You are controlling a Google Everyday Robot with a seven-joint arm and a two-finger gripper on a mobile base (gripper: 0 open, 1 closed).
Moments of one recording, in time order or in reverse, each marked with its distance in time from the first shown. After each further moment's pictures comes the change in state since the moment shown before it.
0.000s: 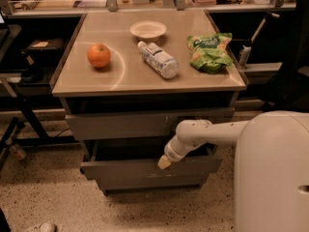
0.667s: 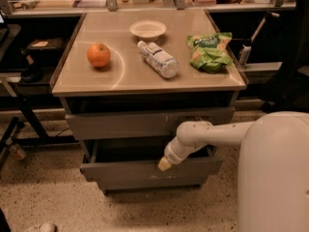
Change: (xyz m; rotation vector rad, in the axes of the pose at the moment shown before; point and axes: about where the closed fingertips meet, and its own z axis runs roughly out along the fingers) arm 0.010 0.007 -0.006 -0.005 0.005 0.013
